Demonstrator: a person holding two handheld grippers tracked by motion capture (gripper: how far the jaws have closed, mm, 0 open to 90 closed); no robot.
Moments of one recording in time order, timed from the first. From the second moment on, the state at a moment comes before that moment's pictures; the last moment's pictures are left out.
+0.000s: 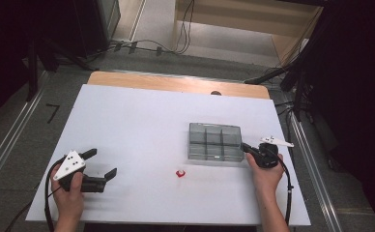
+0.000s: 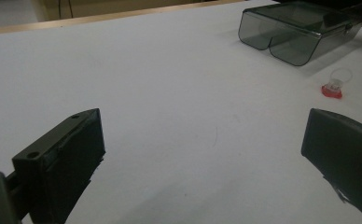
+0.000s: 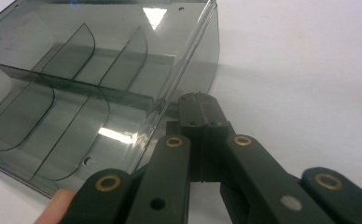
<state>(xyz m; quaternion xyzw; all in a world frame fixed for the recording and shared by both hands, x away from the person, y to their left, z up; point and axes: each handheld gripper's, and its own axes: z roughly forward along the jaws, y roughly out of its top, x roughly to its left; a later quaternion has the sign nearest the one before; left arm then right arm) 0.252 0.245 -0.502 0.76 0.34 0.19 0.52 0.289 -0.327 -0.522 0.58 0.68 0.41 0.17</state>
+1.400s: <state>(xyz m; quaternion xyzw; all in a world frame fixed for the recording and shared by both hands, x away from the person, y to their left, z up) 0.252 0.243 -0.502 0.76 0.34 0.19 0.51 0.300 -0.251 -0.520 0.55 0.70 0.43 0.15</state>
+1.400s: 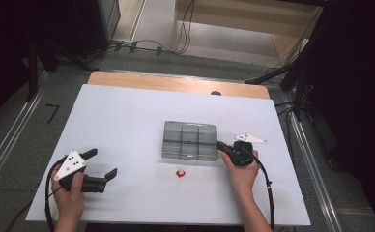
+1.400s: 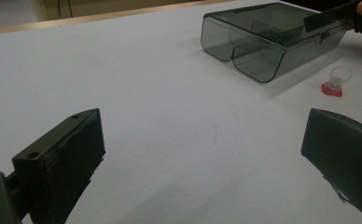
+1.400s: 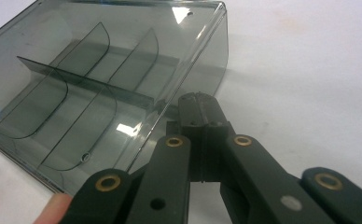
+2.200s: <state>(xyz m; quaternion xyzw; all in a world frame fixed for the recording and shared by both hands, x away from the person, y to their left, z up) 0.251 0.245 -0.502 0.76 0.34 0.19 0.52 0.289 -0.252 -0.494 0.50 0.69 0.49 0.17</state>
